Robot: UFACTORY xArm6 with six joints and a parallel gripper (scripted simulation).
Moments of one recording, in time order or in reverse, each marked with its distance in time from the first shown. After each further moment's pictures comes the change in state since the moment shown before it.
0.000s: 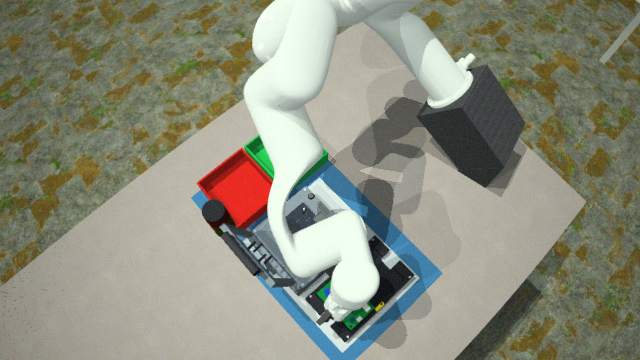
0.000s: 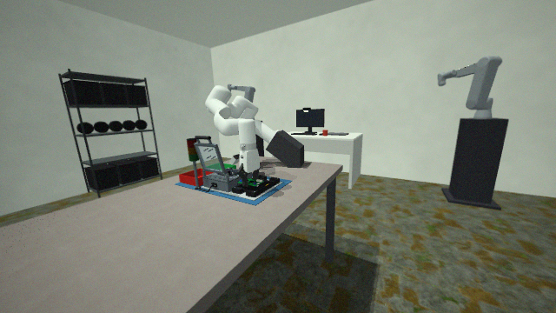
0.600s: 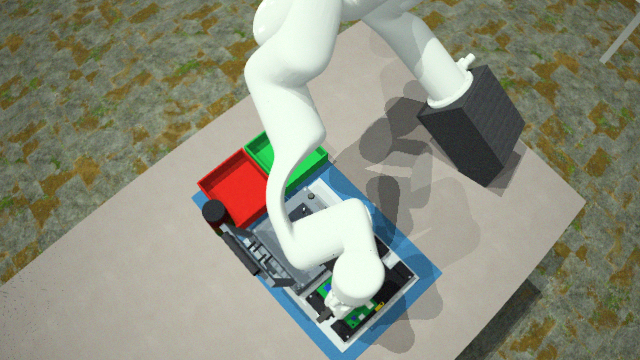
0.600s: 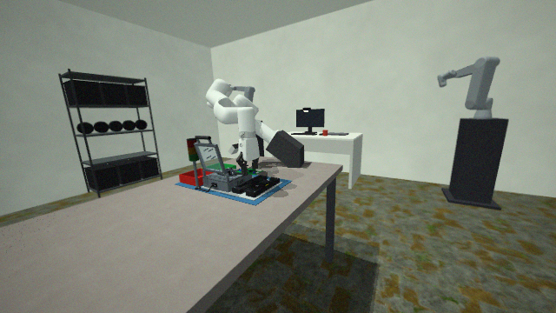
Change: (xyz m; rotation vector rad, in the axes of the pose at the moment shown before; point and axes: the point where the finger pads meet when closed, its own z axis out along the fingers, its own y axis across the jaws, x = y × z) arm 0.000 0.000 -0.053 -0.001 0.001 -0.001
